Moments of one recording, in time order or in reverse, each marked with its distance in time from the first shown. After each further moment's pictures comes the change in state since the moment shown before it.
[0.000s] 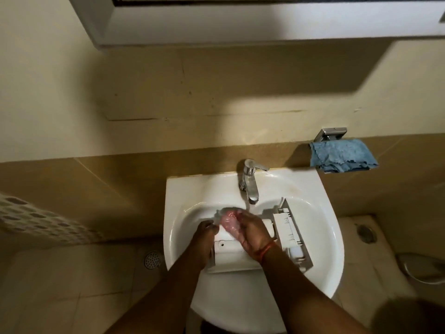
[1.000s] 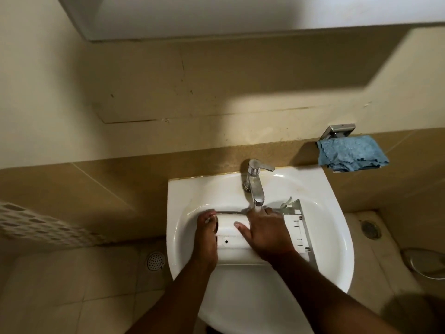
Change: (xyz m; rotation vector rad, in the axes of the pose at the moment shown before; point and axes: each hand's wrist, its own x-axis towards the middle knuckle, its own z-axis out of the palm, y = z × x) left_hand -0.007 0.015 0.010 -0.313 0.192 0.285; right_hand -0.008 -0.010 -0.025 -2.018 0.262 -0.615
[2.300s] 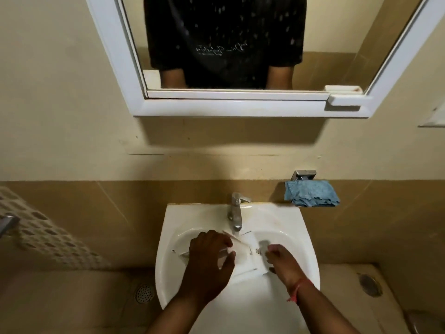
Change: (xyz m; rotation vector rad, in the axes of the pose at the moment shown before) left_hand -0.140 0.064 0.016 0.898 -0.121 0.992; right_hand -0.058 0.072 -0.094 1.136 -0.297 0.677
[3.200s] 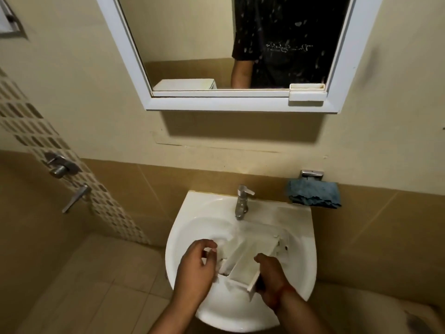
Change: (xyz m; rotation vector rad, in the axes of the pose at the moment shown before) left_hand -0.060 0.079 0.021 -0.135 0.183 -0.620; right_hand -0.042 0.022 -0.013 0.520 -0.282 0.256
